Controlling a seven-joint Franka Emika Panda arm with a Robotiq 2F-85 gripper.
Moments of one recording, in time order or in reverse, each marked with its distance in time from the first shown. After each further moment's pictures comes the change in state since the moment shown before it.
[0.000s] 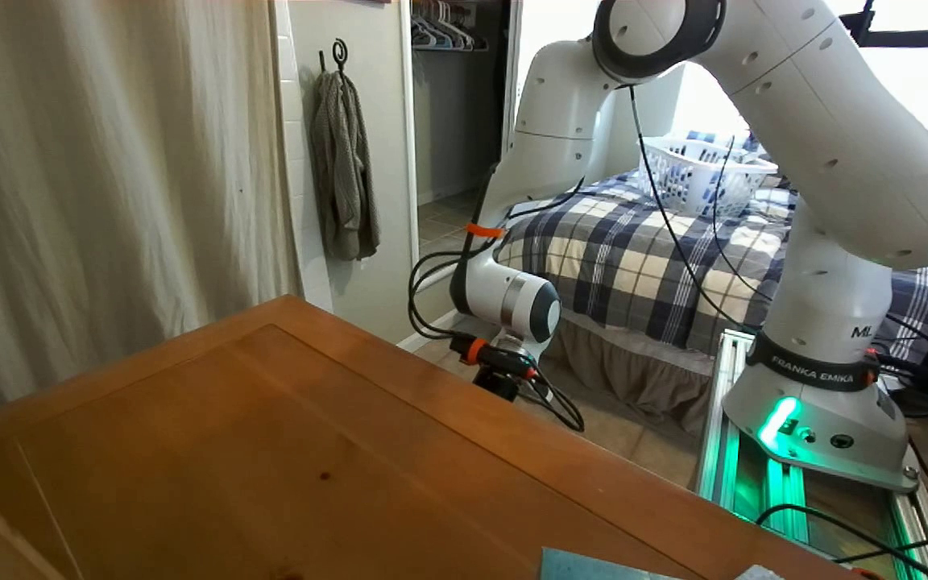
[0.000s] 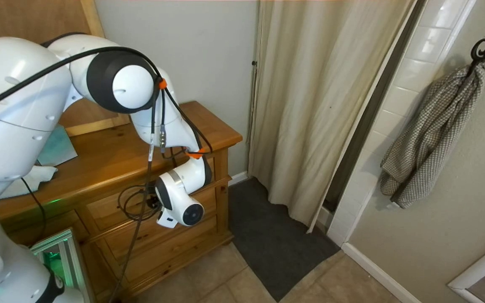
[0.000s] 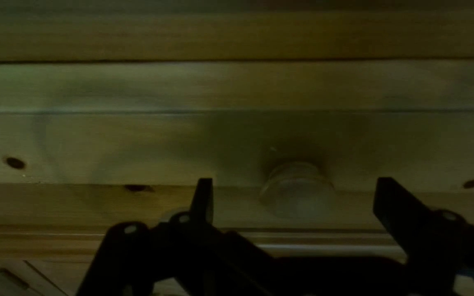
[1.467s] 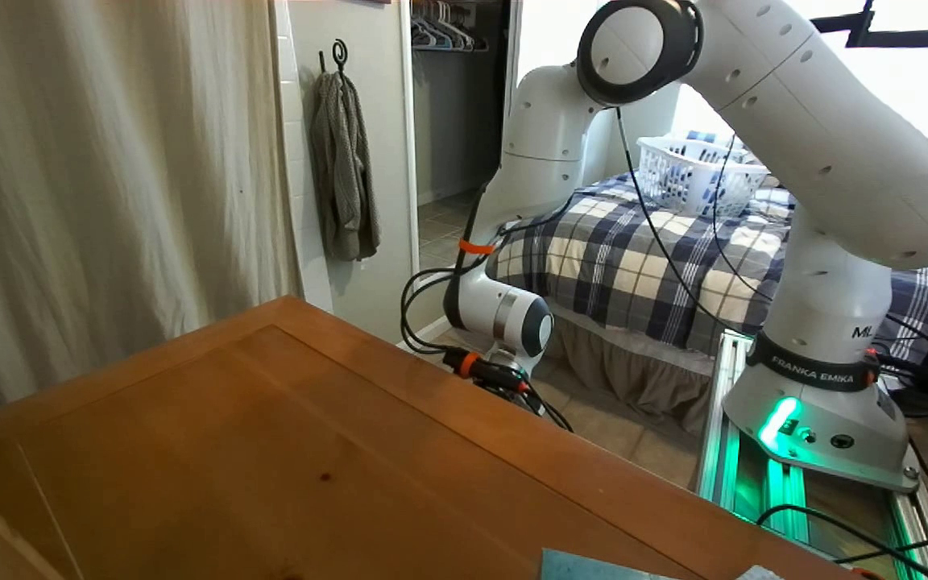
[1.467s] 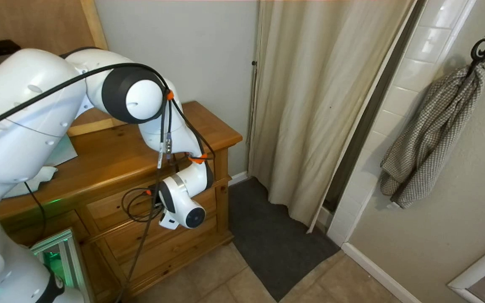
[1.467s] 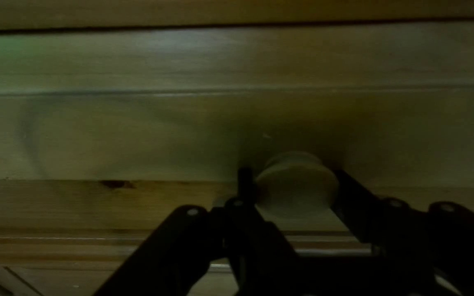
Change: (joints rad) arm 0.012 0.090 -0.003 0.080 -0.001 -0.025 0.004
